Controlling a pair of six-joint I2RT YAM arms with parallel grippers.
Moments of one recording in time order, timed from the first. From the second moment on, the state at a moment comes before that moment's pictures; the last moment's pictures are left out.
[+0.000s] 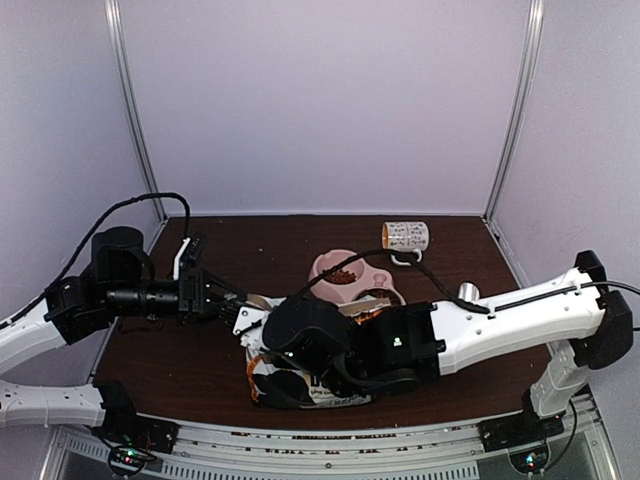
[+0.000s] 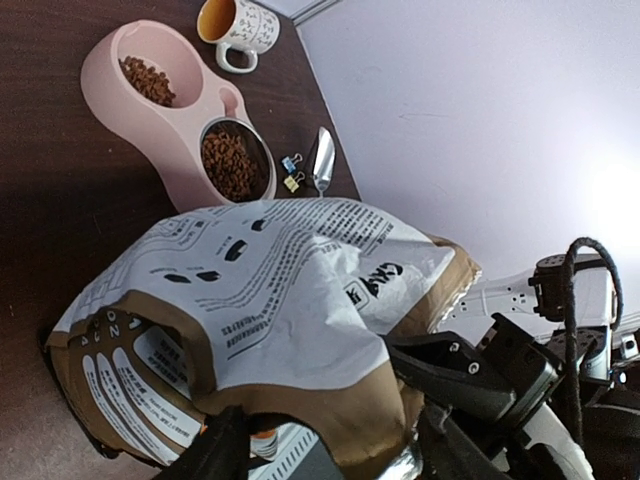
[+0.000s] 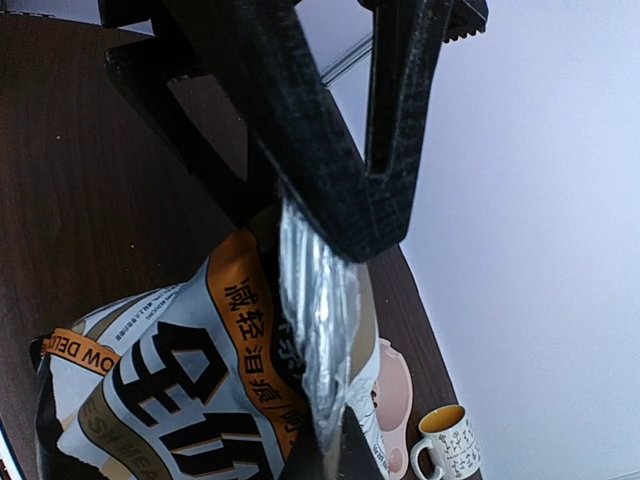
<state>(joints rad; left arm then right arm) -0.80 0.78 0.73 -0.31 0.43 -0.94 1.52 1.77 1.48 -0.30 0.83 -0.39</state>
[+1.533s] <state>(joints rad) -0.81 0.75 0.63 -0.10 0.42 -0.67 1.14 0.98 1.09 -0.63 0.04 0.23</state>
